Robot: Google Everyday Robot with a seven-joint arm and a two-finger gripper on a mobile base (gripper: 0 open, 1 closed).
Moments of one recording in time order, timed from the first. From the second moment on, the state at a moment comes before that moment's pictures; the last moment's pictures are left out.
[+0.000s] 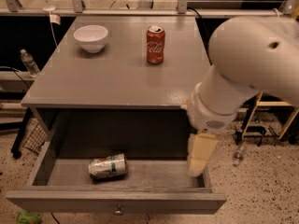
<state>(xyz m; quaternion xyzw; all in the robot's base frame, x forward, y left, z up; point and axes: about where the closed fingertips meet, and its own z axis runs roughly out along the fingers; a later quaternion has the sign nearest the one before) 0.426 -0.091 0.824 -0.70 0.70 0.03 0.12</state>
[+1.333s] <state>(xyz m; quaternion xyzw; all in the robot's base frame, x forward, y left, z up) 0.454 0.060 0.709 -0.79 0.58 0.14 0.14</state>
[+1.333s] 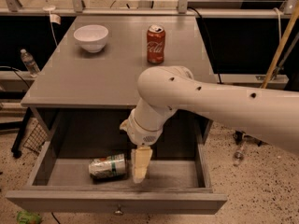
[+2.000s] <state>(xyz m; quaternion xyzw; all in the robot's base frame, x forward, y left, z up) 0.475 0.103 0.701 -0.79 0.54 0.15 0.23</state>
